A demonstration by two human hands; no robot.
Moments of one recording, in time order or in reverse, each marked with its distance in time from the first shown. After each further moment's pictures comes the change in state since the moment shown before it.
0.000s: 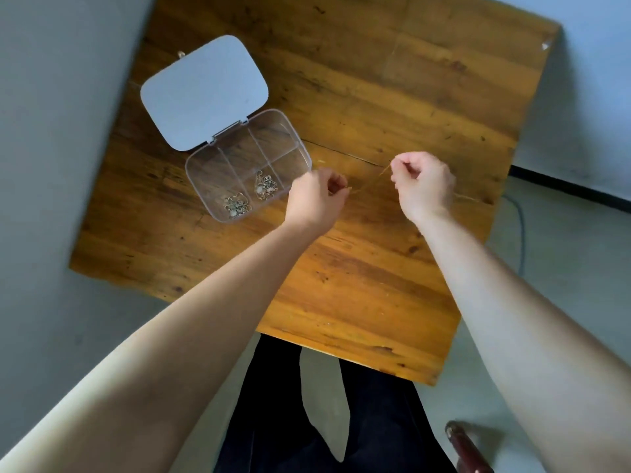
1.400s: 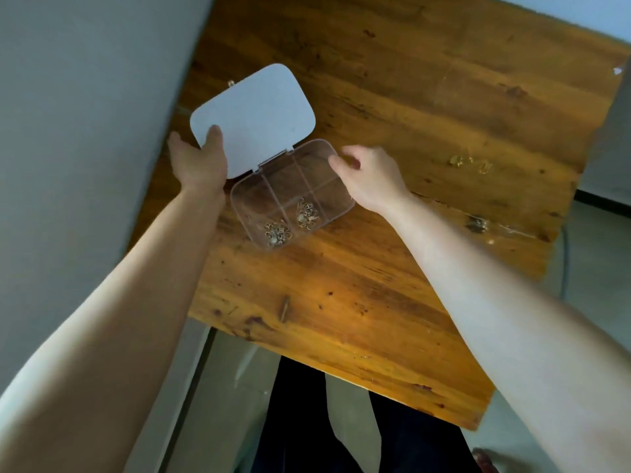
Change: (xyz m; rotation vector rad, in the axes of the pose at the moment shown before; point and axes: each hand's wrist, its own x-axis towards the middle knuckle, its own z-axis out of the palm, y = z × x) left_hand 0.075 -0.091 -0.164 -0.424 0.565 -0.632; right_hand 0.032 -0.105 0.088 -0.091 -0.468 -0.252
